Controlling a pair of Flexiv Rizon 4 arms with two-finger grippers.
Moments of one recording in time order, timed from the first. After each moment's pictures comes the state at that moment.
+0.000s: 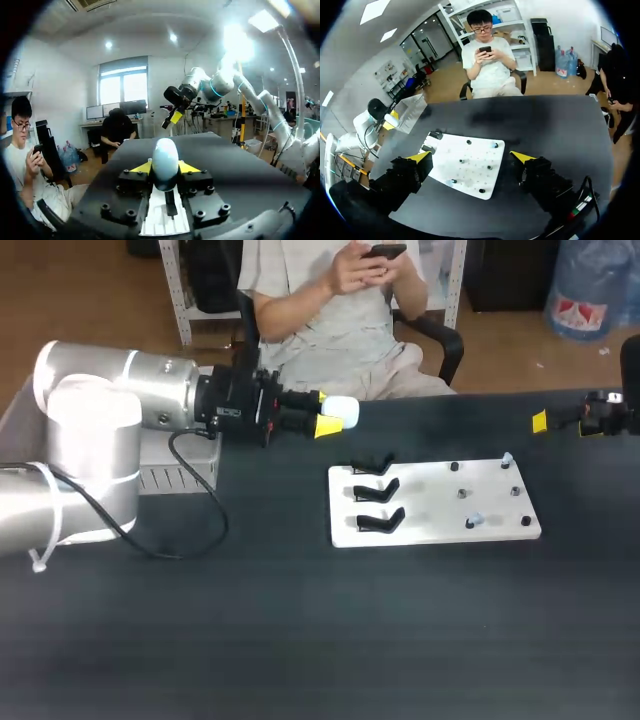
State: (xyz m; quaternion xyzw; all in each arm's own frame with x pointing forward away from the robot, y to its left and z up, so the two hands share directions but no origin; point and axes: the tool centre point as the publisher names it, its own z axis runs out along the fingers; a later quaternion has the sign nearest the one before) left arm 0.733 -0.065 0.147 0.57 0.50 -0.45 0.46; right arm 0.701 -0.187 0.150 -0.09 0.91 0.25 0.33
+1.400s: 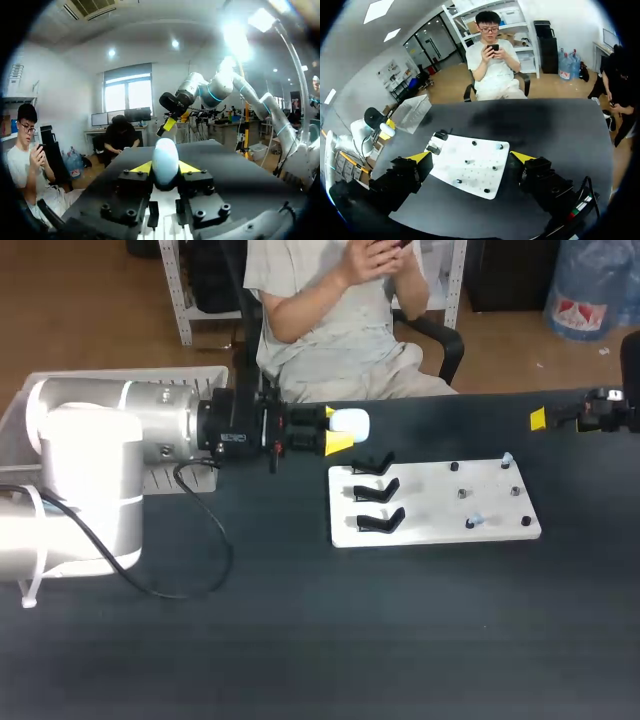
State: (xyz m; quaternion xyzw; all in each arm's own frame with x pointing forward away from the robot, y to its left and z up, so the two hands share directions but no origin) left arm 0.688 -0.081 0.160 0.54 0.50 -0.46 0.50; right arm 0.694 -0.179 0.160 -0.10 0.90 0.26 0.33
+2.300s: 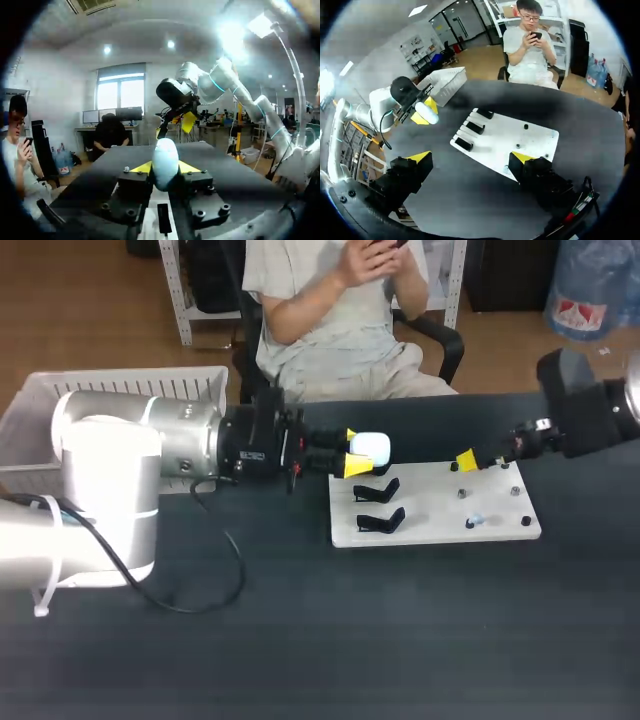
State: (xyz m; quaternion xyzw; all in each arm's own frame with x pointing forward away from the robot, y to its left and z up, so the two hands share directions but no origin) left arm 0.662 -0.104 0.143 0.55 0.49 -0.49 0.47; right arm 0.631 -0.072 0.160 -0.23 0.89 0.29 0.27
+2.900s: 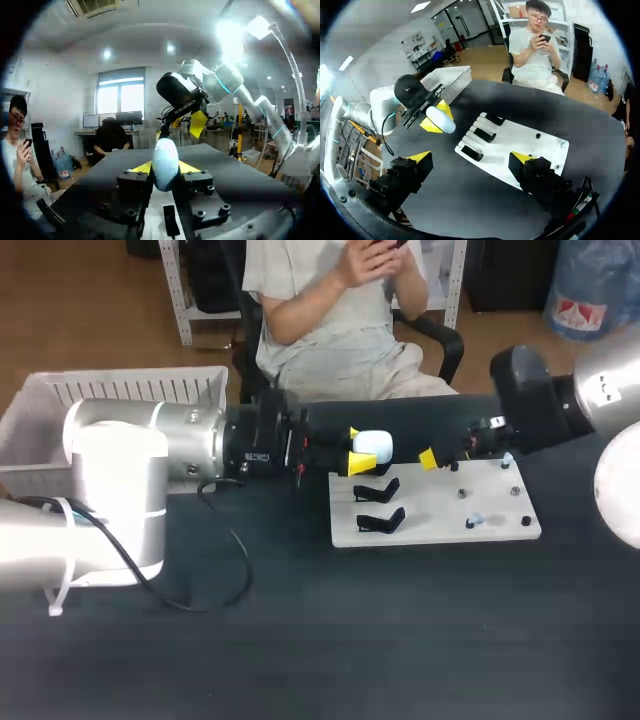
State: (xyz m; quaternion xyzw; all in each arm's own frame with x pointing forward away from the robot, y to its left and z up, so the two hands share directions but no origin) left arm 0.674 -0.108 0.137 0.54 0.48 -0.49 0.48; right arm 0.640 -0.031 0.159 -0.24 0.89 0.27 0.27
